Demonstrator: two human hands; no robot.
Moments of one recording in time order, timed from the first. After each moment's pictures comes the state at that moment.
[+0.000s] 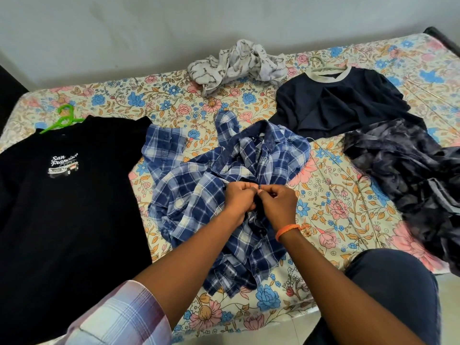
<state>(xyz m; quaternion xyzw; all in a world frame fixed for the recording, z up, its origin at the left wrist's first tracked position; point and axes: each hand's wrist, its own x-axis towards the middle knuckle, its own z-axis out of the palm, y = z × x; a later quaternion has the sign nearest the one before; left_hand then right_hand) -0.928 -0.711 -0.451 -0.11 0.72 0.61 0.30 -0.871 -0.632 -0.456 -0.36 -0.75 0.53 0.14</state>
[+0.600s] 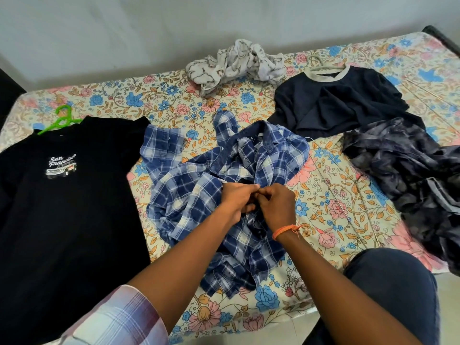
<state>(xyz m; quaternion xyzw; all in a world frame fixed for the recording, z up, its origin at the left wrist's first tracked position) -0.934 -0.713 -0.445 -0.15 0.69 0.62 0.35 -0.868 -0.626 -0.462 -0.27 -0.89 0.35 0.14</state>
